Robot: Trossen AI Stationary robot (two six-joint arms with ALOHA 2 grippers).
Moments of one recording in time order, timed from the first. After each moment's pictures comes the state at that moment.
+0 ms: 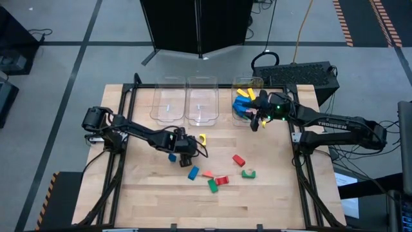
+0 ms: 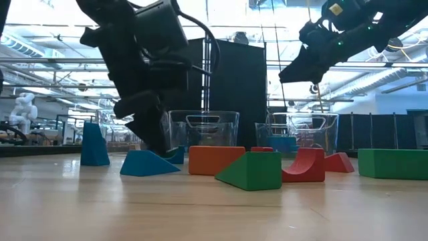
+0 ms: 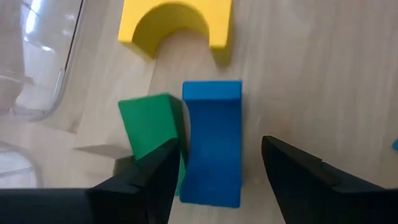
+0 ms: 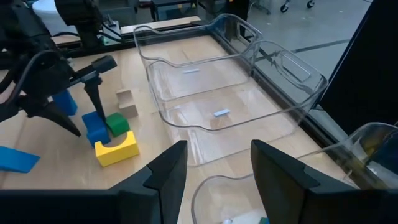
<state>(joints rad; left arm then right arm) -0.13 1.71 0.91 -0.36 -0.26 -0.25 -0.43 0.96 0.54 0.04 -0.08 0.01</state>
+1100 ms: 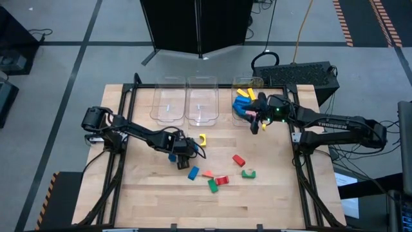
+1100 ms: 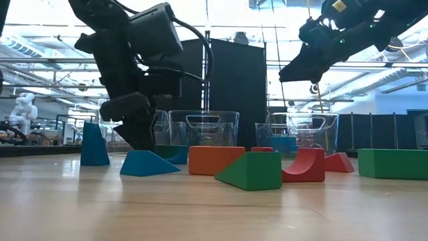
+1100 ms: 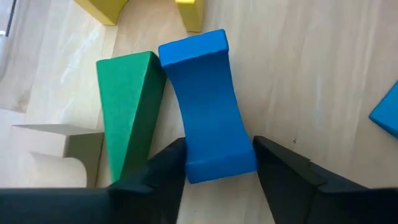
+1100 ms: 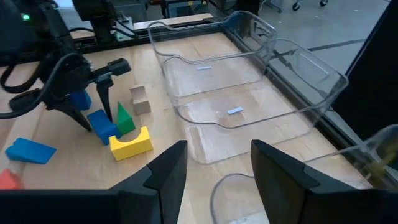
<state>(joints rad) -0.13 1.71 0.86 -0.33 -0.16 -0.28 -0.38 0.96 0.54 0.03 -0.08 0.02</state>
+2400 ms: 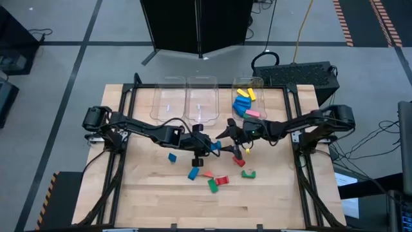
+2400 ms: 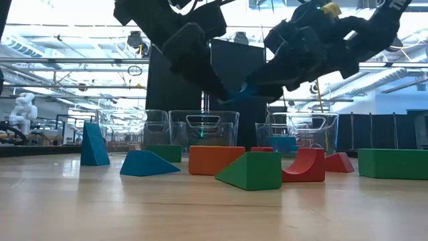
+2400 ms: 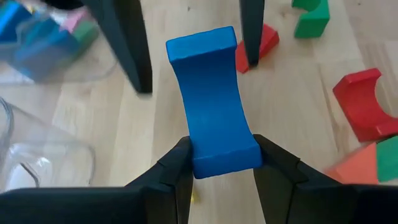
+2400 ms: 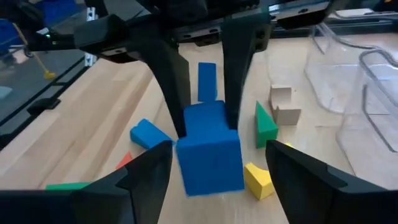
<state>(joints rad) -0.11 1.71 1.12 -0.19 -0.16 0.03 -0.07 1.51 0.57 0.61 -0.24 0.06</state>
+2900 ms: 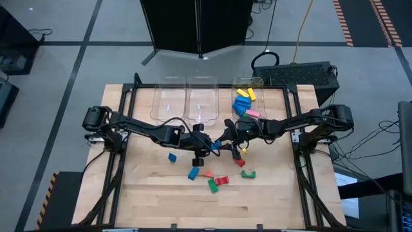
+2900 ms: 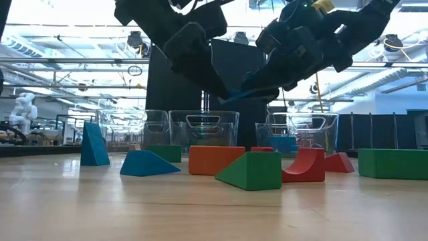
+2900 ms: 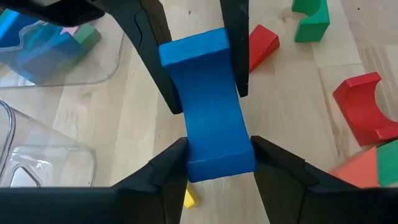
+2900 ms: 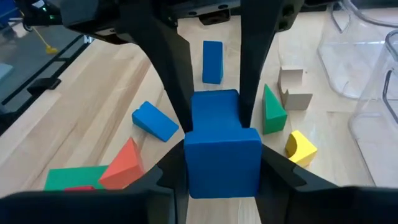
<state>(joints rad) -0.11 1.71 1.12 -0.18 -0.16 0.03 -0.07 1.52 0.66 0.41 -0.26 0.03</state>
